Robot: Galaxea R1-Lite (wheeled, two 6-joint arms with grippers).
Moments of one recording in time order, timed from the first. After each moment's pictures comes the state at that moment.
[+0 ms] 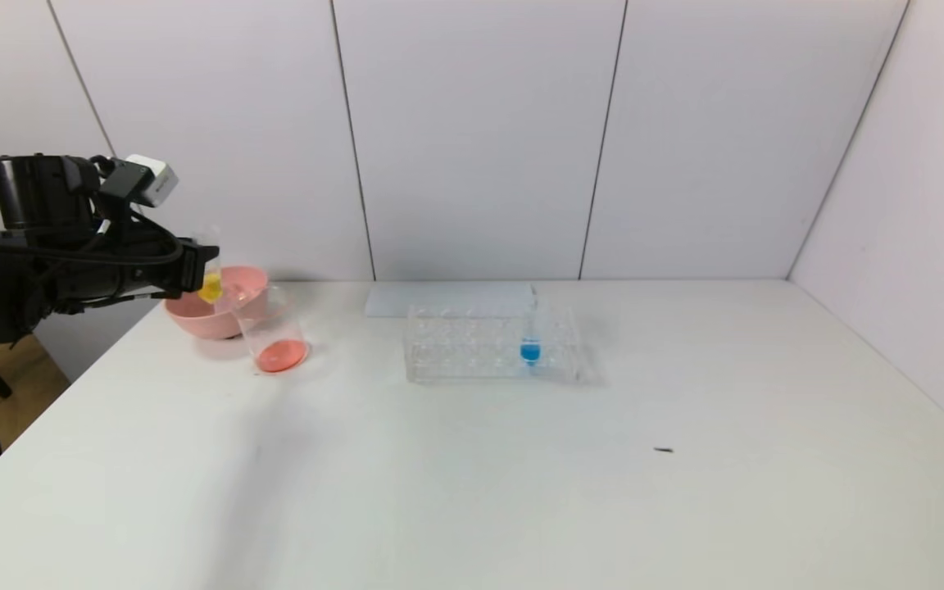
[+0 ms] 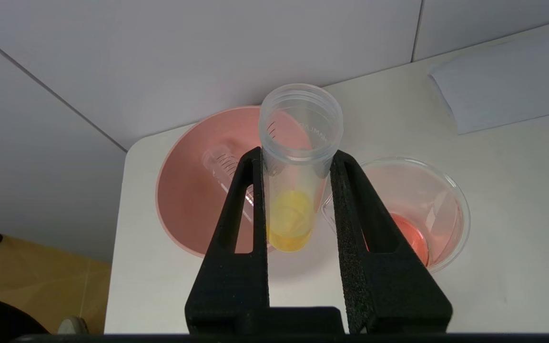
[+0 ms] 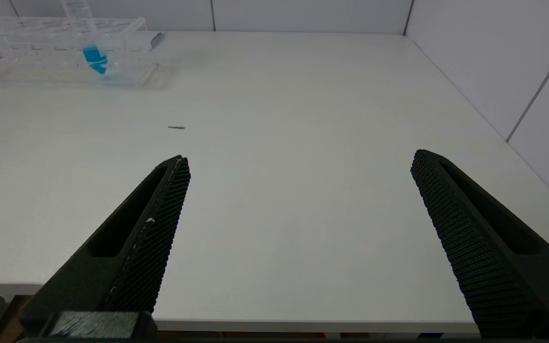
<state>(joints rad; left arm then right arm) 0.12 1.83 -1.12 -0.45 -0.19 0.28 0.00 0.00 0.00 0.00 0.00 0.00</state>
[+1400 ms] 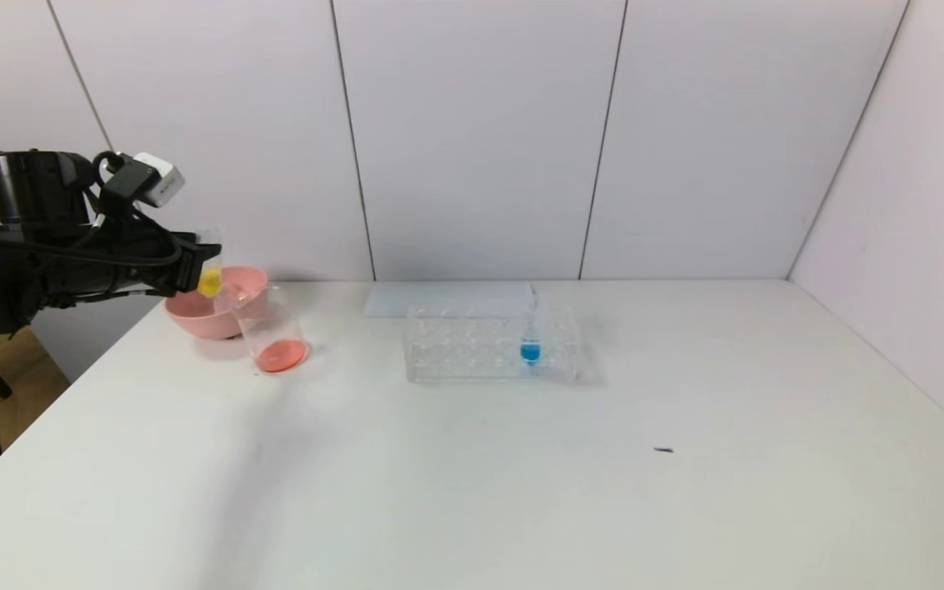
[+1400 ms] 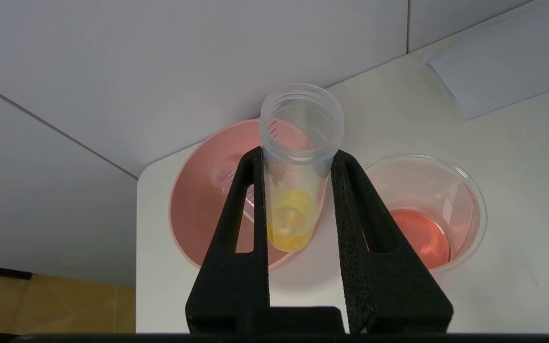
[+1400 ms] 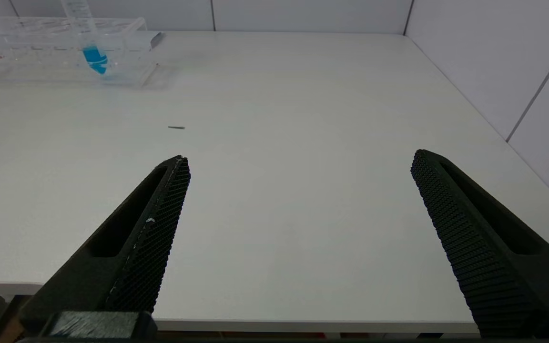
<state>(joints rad) 0.14 1.85 -1.16 -0.42 -0.27 0.41 0.00 0.00 0.00 0.00 0.00 0.00</state>
